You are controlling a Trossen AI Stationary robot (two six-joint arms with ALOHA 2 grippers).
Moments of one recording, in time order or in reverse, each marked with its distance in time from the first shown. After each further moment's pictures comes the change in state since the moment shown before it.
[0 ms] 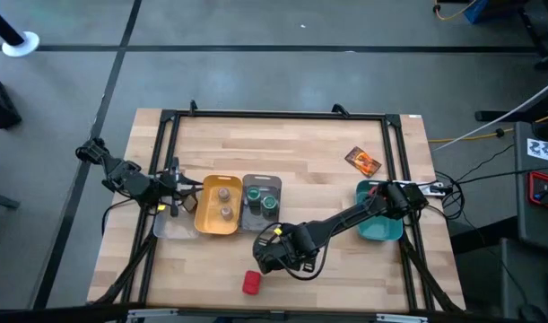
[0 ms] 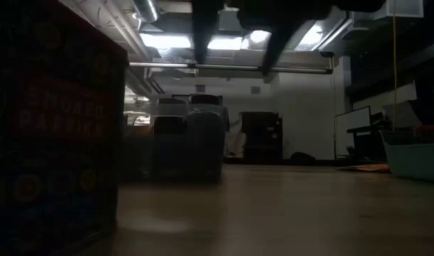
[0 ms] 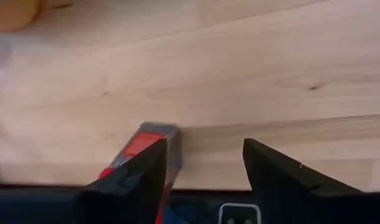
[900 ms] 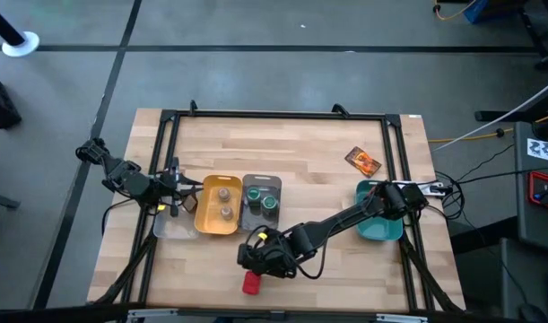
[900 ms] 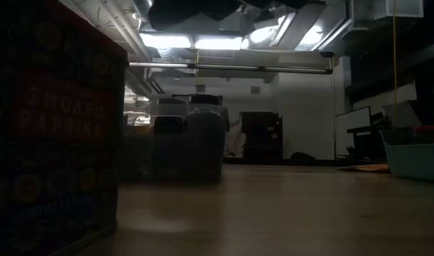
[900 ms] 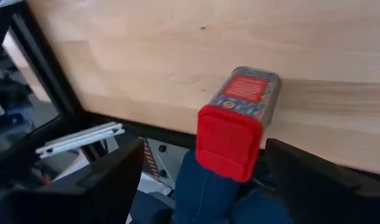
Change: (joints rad) left arm 0.000 0.000 0.000 0.000 0.000 0.000; right arm -0.001 0.017 0.000 0.337 0.008 -0.088
